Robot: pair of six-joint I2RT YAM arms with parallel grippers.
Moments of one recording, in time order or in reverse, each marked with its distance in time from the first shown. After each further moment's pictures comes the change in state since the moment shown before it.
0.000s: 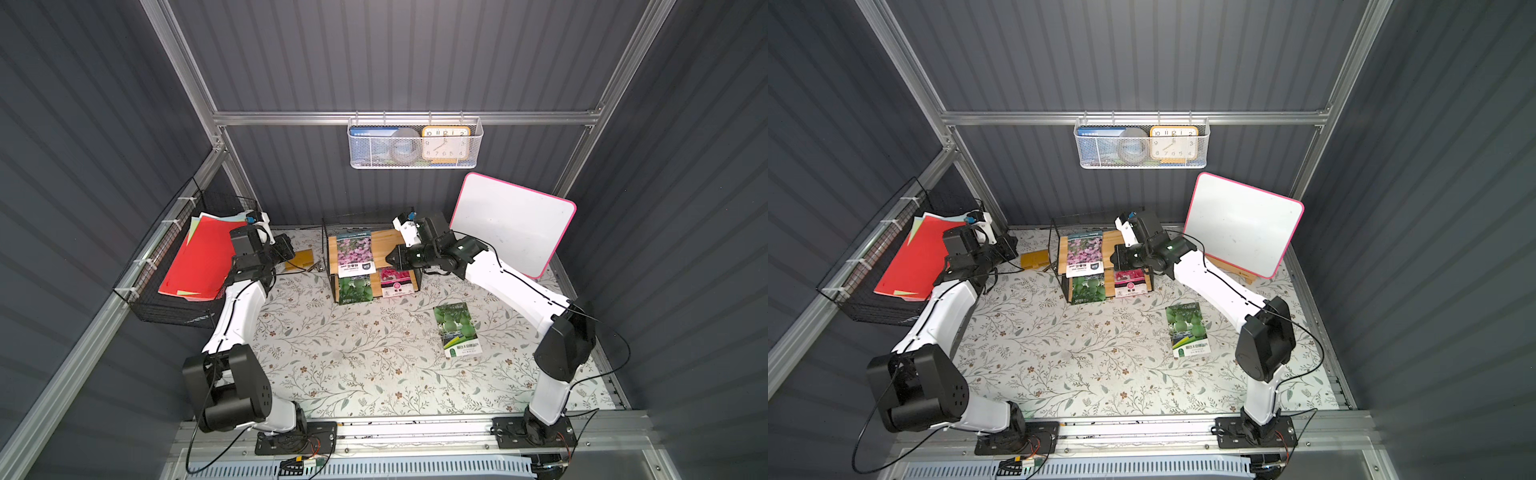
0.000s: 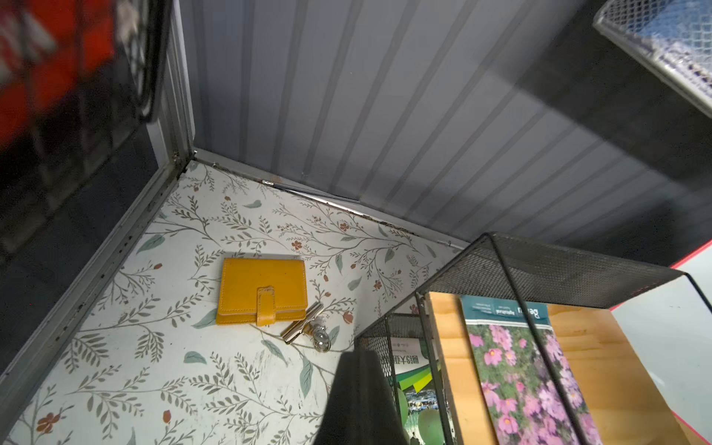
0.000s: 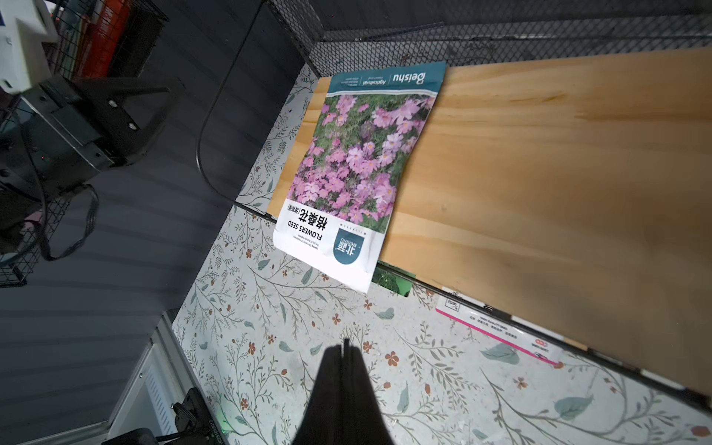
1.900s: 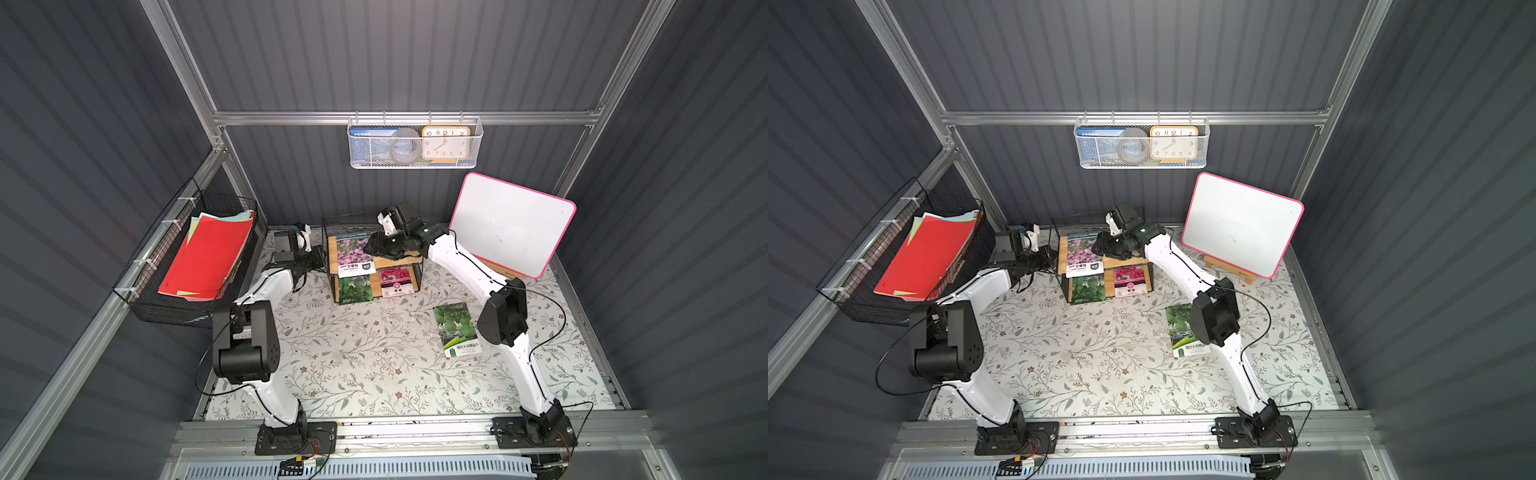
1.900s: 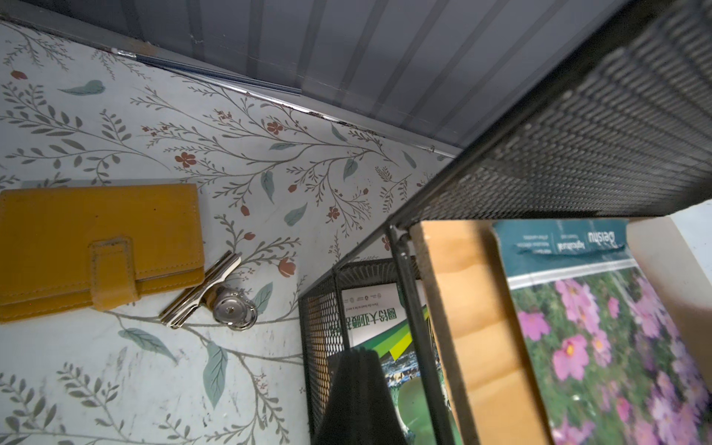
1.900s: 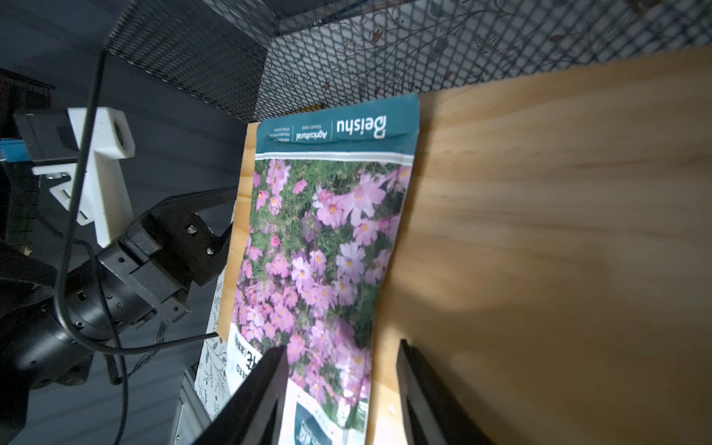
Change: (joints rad) left arm -0.158 0.285 0.030 0.051 0.063 0.017; right arm -0.025 0.502 0.601 -0.192 -0.053 0.183
